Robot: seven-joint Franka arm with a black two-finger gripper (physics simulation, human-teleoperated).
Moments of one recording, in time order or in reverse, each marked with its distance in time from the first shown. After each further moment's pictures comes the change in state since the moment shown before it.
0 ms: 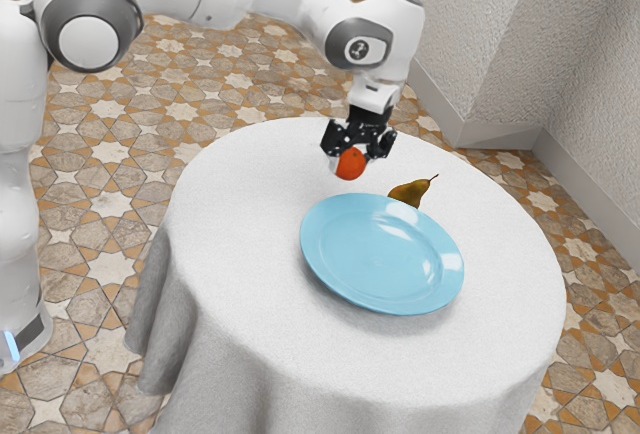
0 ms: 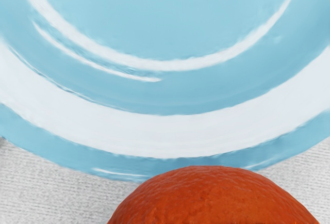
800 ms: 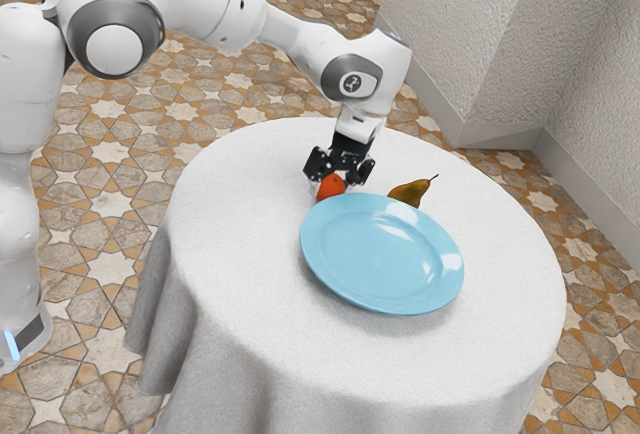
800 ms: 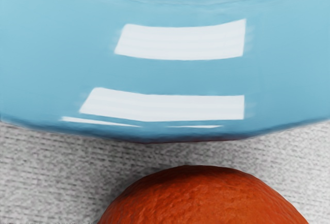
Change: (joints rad) arm 0.011 0.089 0.035 -0.065 -0.003 0.029 0.019
